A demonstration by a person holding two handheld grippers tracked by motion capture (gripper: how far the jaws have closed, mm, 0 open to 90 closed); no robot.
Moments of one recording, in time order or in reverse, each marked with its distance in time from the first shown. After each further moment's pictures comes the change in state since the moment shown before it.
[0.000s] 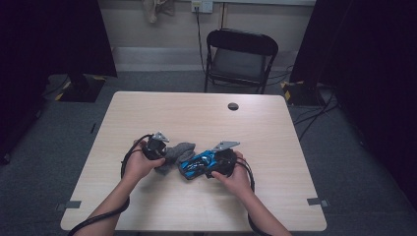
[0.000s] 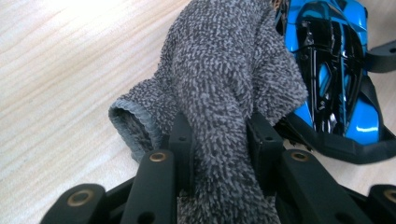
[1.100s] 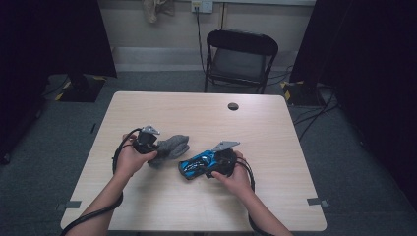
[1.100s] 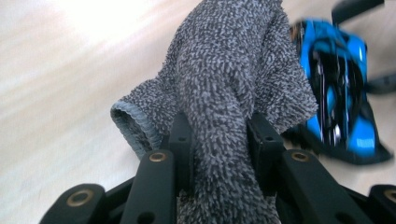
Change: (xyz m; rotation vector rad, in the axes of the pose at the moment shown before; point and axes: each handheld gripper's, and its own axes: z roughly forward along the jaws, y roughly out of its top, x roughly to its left) left arm 0.016 0.014 -0.019 -0.061 0.032 -0.046; right arm 0.000 0.000 0.000 0.003 0.001 -0.002
